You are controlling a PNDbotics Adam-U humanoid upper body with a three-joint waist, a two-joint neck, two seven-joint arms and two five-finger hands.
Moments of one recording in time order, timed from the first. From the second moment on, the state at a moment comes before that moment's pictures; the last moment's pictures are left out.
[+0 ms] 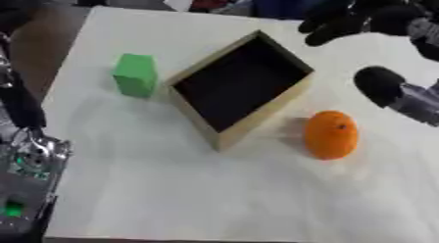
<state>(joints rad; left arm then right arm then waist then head) -0.36 0.36 0.03 -1.98 -0.25 -0.09 0.73 -0.85 -0.51 0.23 -1.89 0.33 -0.27 0.68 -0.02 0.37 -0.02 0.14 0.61</state>
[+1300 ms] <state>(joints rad) -0.36 0.36 0.03 -1.98 -0.25 -0.08 0.73 -0.68 -0.40 0.18 -1.77 0.86 -0.33 0.64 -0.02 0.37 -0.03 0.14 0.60</state>
